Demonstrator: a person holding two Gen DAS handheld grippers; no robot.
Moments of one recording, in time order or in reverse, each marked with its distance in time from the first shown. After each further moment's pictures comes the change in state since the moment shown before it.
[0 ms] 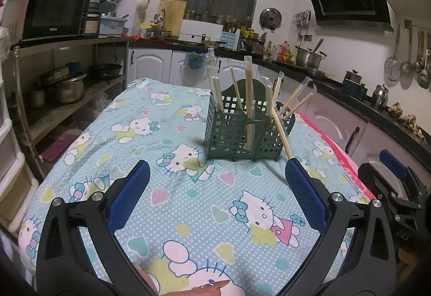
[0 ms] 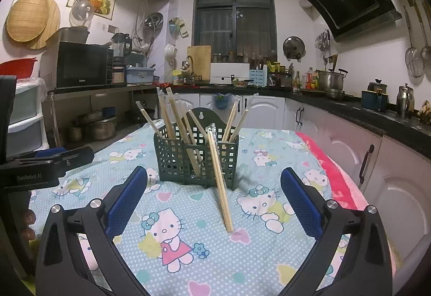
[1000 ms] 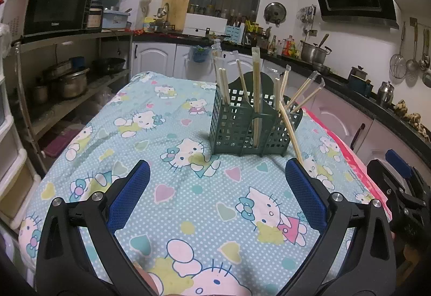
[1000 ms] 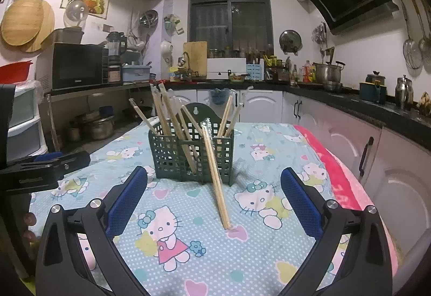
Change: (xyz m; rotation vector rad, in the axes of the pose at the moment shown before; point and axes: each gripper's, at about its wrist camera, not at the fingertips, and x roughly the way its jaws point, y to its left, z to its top) left arm 0.007 0.007 -0.003 -0.013 0.034 0.021; right arm 0.007 -0.005 -0.004 0.029 0.027 -0.011
